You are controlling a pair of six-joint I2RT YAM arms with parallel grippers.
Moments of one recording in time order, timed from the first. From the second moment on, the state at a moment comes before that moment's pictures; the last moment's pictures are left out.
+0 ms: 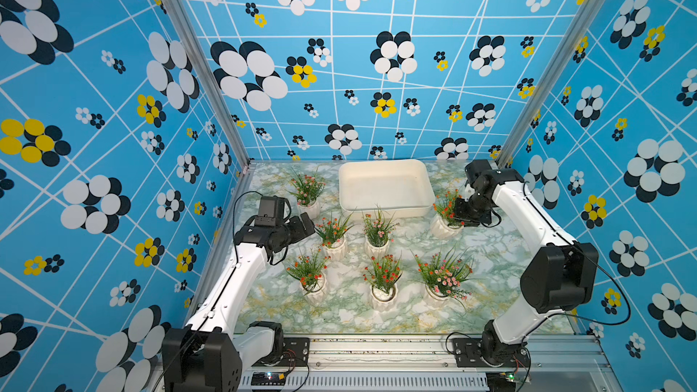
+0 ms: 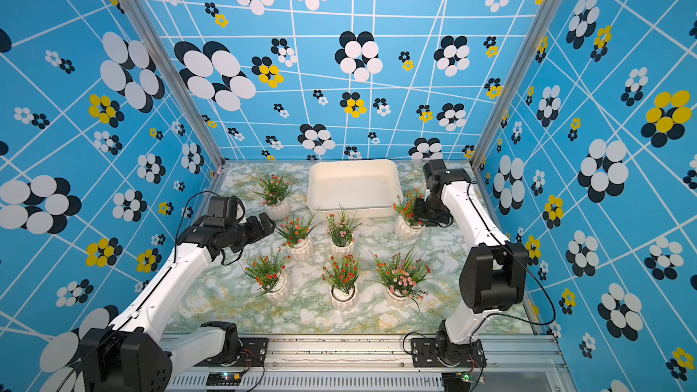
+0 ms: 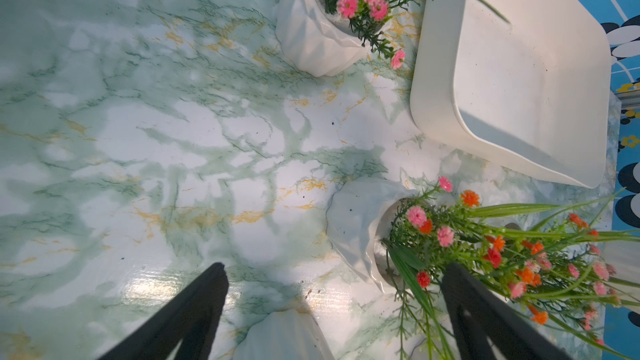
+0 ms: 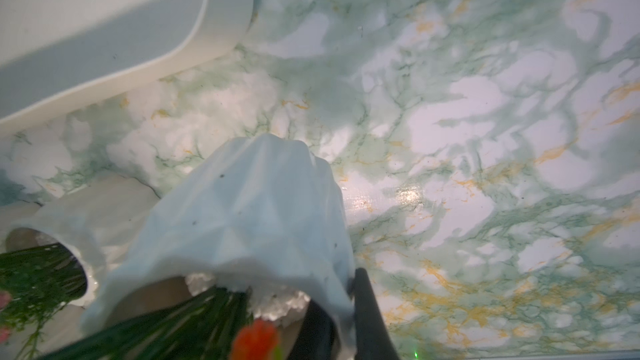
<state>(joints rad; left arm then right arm) -0.09 1.16 0.91 -0.68 0.18 -0.55 0.10 1.71 1.59 -1.28 -0.02 0.28</state>
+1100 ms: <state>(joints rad) -0.07 1.15 0.92 -0.69 0.14 -0.50 0.45 2.48 2.70 -1.53 0.04 0.51</state>
